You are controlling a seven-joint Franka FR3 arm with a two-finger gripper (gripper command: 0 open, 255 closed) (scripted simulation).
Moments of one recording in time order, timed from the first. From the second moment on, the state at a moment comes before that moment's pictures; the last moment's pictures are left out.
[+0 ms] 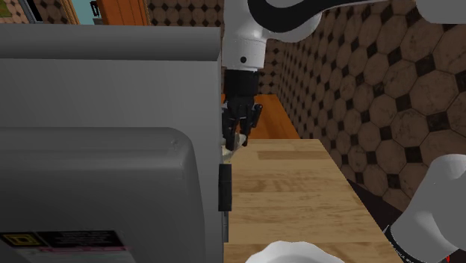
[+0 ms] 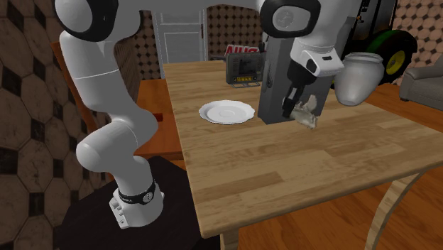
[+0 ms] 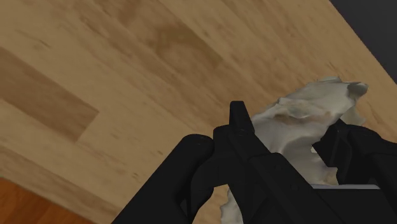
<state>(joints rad) 0.25 -0.15 0.31 -1.90 0.33 1.70 0.41</state>
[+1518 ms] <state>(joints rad) 0.49 -0.72 0.51 -2.28 0.62 1.66 0.75</state>
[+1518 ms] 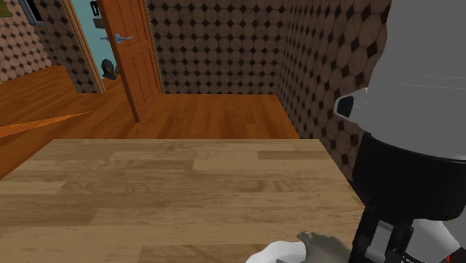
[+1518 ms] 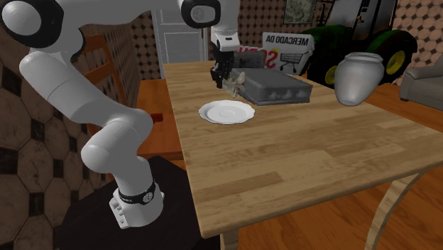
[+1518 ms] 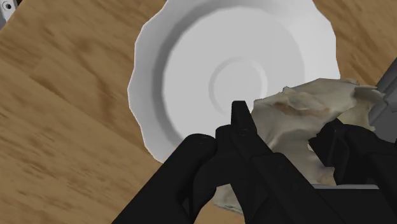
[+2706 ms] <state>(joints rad) 0.53 -0.77 0.61 -2.48 0.71 1.82 0.73</state>
